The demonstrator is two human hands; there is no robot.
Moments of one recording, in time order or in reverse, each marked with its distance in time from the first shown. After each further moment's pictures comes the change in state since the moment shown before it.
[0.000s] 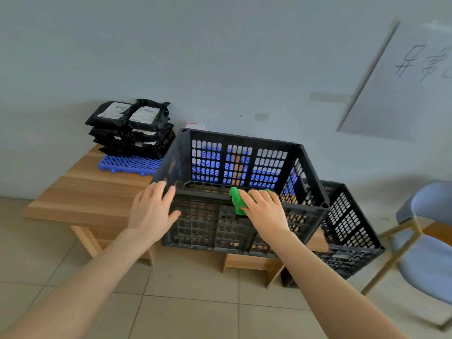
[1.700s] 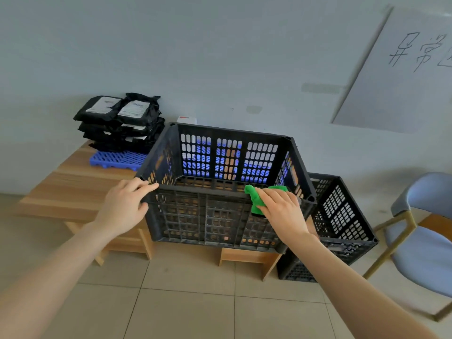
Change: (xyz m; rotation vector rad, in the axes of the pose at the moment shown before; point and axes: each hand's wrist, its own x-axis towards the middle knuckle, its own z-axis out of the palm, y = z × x) left_hand 0.004 -0.018 0.002 -0.192 0.106 0.108; right_hand -0.047 0.072 -0.016 0.080 0.004 0.088
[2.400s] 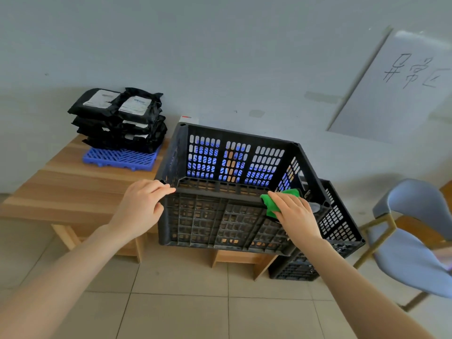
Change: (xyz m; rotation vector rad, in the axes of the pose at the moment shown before) left_hand 0.003 -0.046 0.007 -0.174 0.134 0.166; right_hand 0.015 -0.035 0.001 -0.080 -0.100 0.065
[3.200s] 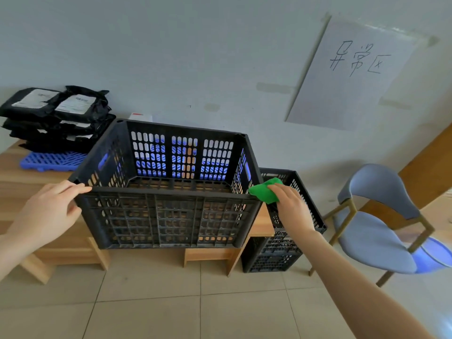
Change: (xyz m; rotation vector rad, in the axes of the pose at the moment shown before) left_hand 0.005 0.030 0.012 0.182 -0.058 -0.200; right_hand -0.057 0.154 -0.027 0.172 0.087 0.162
